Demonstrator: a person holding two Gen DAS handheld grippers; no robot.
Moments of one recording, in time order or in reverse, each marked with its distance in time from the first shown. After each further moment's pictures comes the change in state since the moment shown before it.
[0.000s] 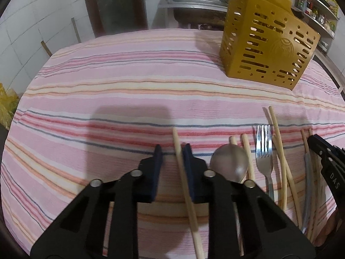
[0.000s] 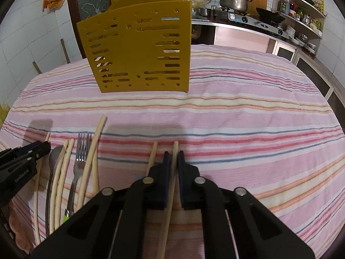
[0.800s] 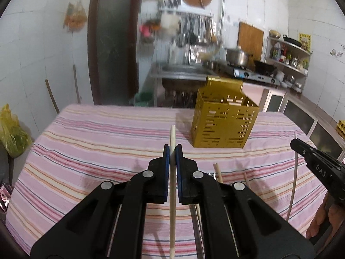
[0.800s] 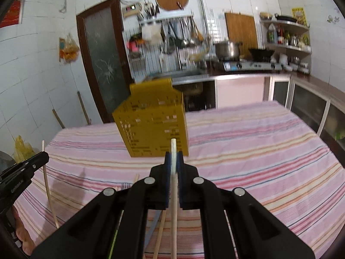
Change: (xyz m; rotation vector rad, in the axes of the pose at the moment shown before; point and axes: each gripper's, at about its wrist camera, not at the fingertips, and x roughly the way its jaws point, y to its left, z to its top) left arm -0.159 0.007 -0.015 -0.027 -0.460 -0.103; right arm -0.115 -0.019 0.009 0.077 -0.396 0.104
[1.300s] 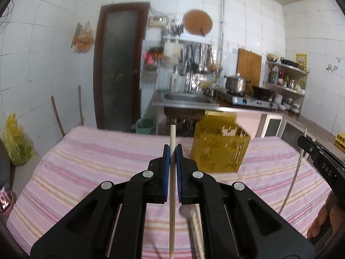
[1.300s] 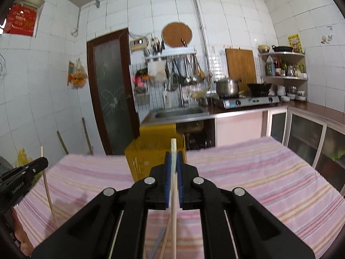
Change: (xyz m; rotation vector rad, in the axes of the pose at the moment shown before) left arm -0.052 0.004 0.020 -0.020 -0.190 -0.006; right arm -0.051 0.003 0.027 -0.020 -0.245 0.015
